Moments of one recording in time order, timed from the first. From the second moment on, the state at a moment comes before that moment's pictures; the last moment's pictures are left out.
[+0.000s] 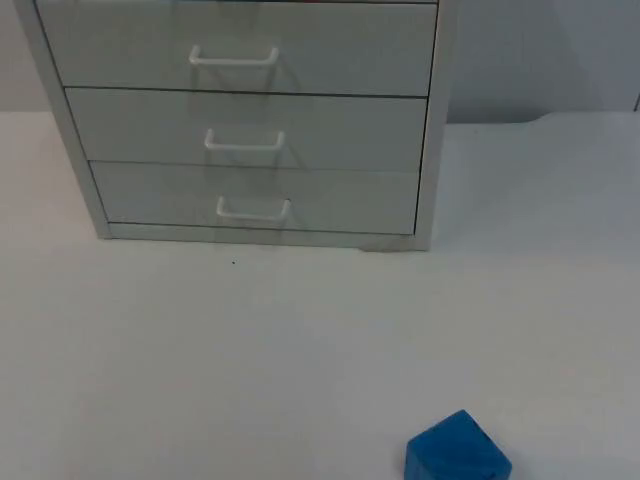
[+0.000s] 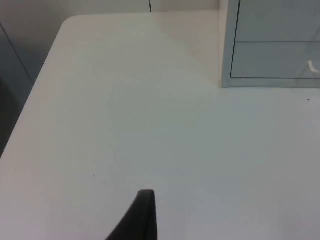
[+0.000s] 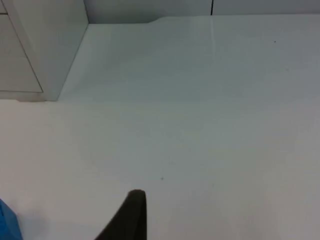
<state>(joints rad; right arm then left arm) 0.01 0.01 -0.53 -0.01 1.08 0.01 0.05 0.00 -0.50 0.01 1.08 0.02</state>
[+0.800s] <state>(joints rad) 0.01 0.69 -0.72 -0.01 0.86 0.00 0.05 0.59 -0.63 -0.03 0.85 0.02</state>
